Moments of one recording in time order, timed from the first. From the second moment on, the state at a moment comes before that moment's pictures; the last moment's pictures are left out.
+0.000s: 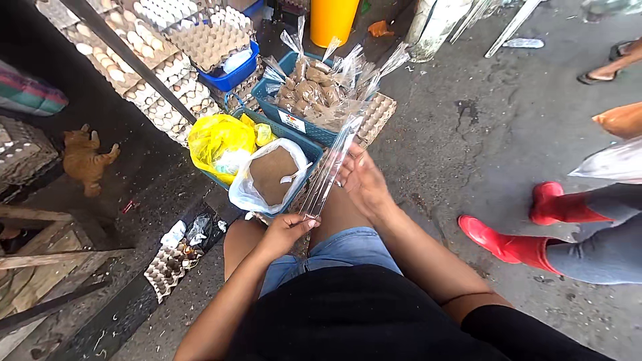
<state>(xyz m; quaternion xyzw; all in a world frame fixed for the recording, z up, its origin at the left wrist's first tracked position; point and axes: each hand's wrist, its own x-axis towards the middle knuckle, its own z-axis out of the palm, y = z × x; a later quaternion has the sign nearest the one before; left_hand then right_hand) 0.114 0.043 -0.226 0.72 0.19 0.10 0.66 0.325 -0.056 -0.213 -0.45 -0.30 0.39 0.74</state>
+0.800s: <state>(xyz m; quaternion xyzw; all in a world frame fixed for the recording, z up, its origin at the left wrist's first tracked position) 0.099 0.051 -0.240 0.78 0.20 0.16 0.57 0.303 -0.068 -0.183 -0.47 -0.38 0.35 0.72</state>
